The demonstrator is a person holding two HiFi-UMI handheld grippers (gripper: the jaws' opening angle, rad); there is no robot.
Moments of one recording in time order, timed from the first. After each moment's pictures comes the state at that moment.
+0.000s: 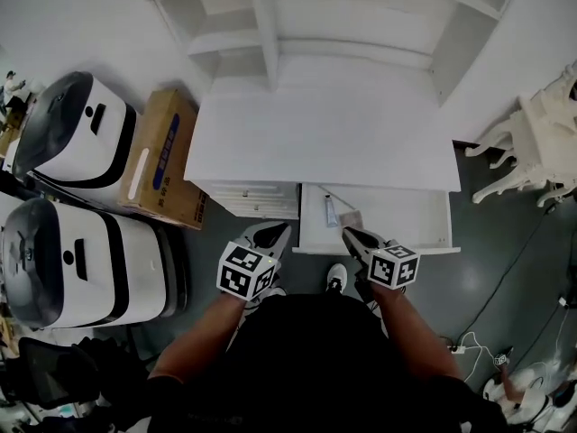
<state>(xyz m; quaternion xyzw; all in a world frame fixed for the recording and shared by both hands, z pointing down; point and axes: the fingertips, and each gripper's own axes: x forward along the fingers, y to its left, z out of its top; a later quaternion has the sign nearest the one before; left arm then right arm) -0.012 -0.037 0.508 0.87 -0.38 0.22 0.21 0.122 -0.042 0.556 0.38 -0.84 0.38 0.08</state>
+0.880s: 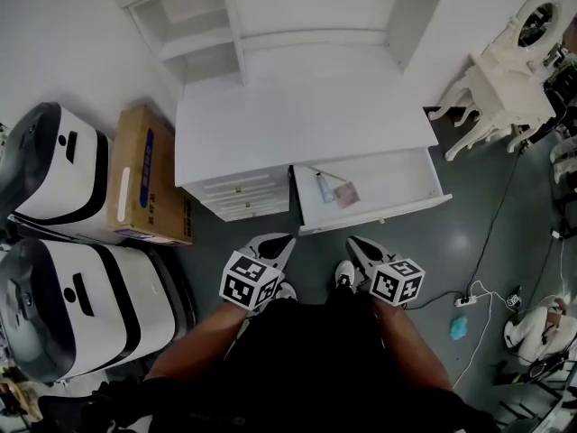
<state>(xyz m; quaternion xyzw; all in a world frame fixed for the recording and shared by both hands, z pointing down) -0.043 0.052 0.519 0.92 -0.25 0.23 0.21 0.088 0.077 0.535 0.51 -0.78 0.36 0.03</state>
